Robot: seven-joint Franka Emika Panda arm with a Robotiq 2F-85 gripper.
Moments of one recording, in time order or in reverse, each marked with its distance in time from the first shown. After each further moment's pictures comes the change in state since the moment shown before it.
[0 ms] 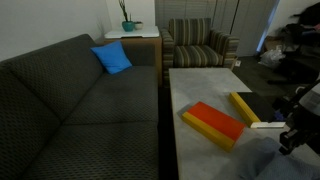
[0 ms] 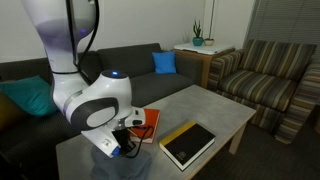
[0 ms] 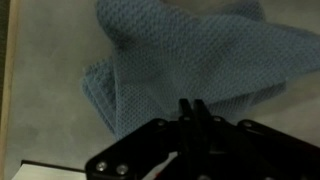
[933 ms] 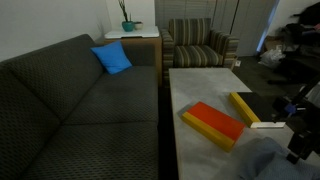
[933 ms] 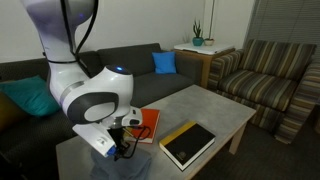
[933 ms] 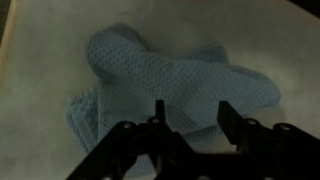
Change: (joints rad) arm -0.129 -0.068 0.090 -0.065 -0.049 -0.165 -0.069
